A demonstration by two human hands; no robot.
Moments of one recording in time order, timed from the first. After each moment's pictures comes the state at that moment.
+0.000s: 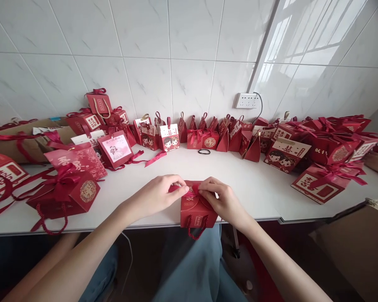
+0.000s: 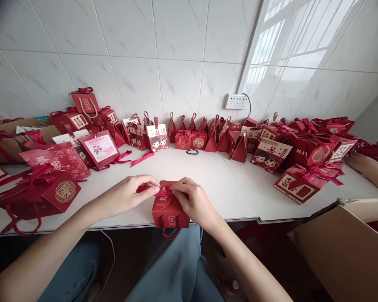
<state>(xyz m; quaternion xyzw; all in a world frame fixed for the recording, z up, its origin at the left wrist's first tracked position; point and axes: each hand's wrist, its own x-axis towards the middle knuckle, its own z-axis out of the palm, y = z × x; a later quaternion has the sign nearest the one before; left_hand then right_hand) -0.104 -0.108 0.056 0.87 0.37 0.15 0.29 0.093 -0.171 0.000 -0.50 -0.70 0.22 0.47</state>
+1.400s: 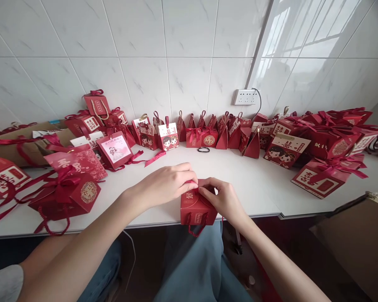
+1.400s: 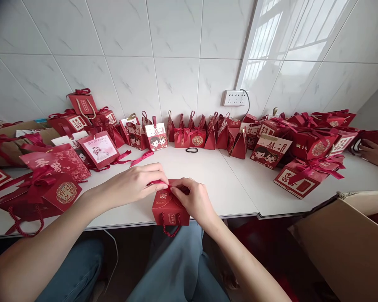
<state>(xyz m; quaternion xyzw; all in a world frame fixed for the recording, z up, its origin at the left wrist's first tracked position) -0.083 -0.100 0.077 0.96 0.22 0.11 0.12 0.086 -0.170 -0.004 -0.56 -0.60 0.25 0.51</state>
